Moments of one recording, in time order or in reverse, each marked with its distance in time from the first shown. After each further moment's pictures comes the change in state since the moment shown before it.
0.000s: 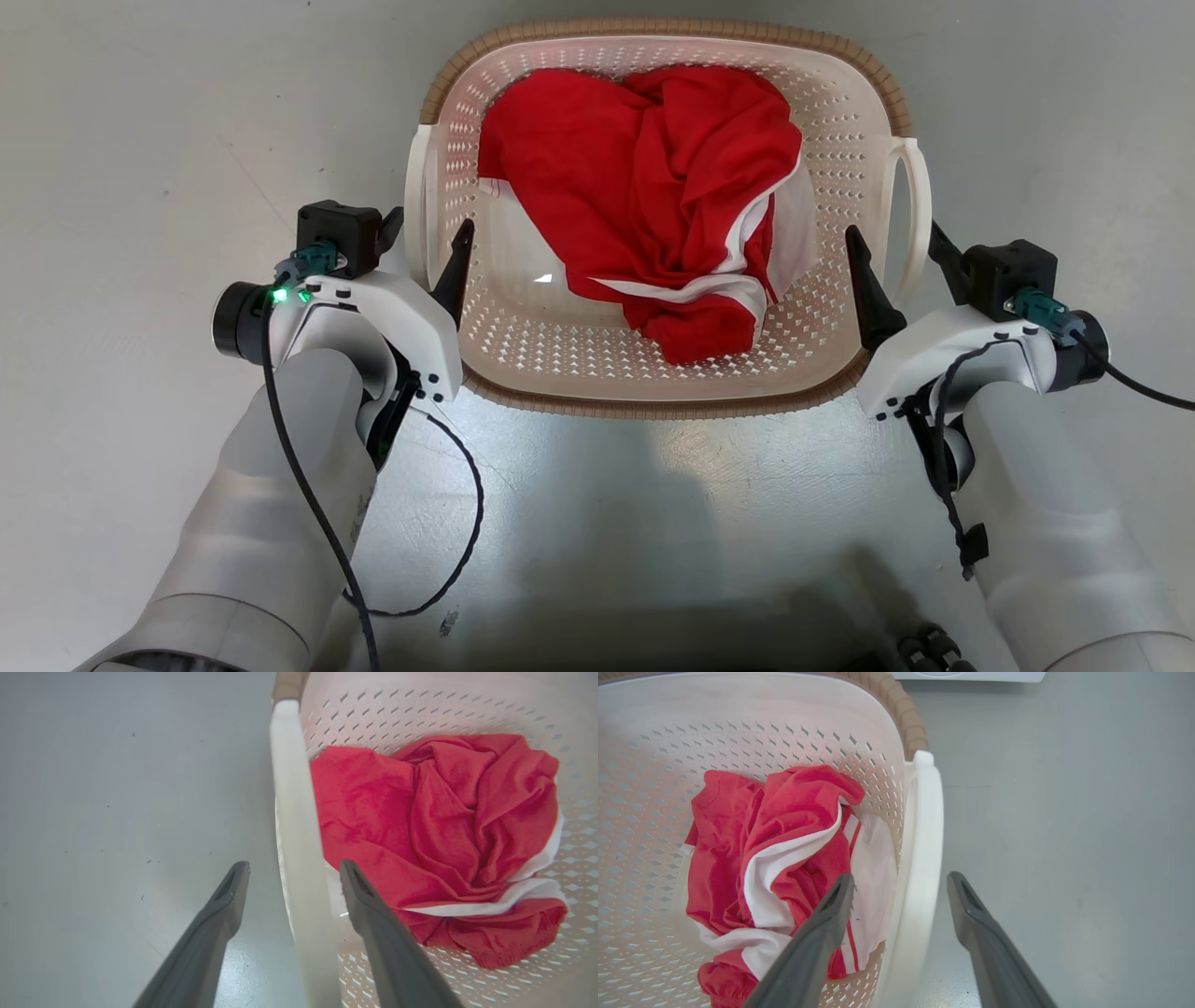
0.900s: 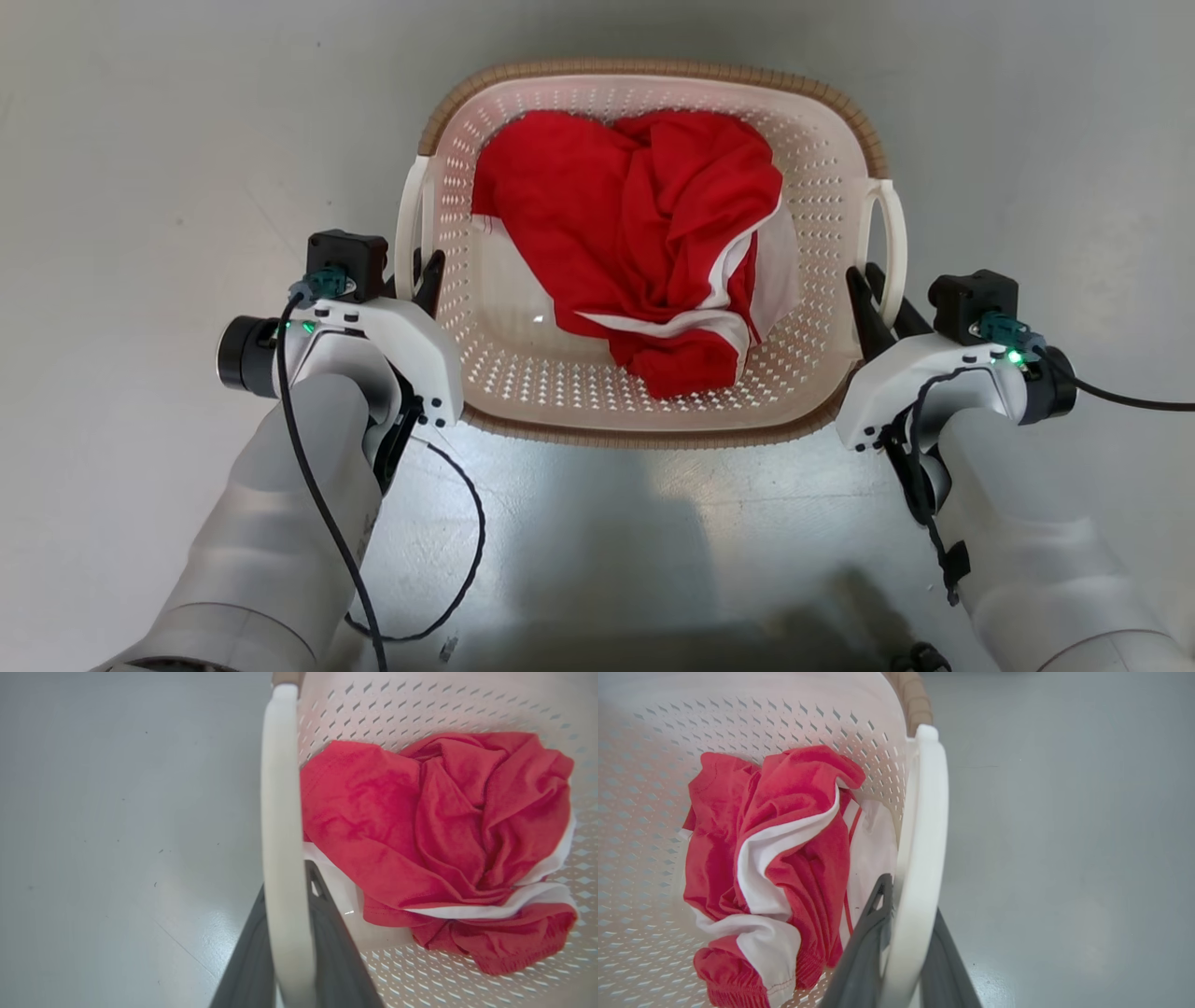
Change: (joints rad) left arm 0.004 -0.016 -0.007 0.075 -0.001 0.005 0.001; right arm -0.022 0.007 0.098 0.133 0.084 0.000 -0.002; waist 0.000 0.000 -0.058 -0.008
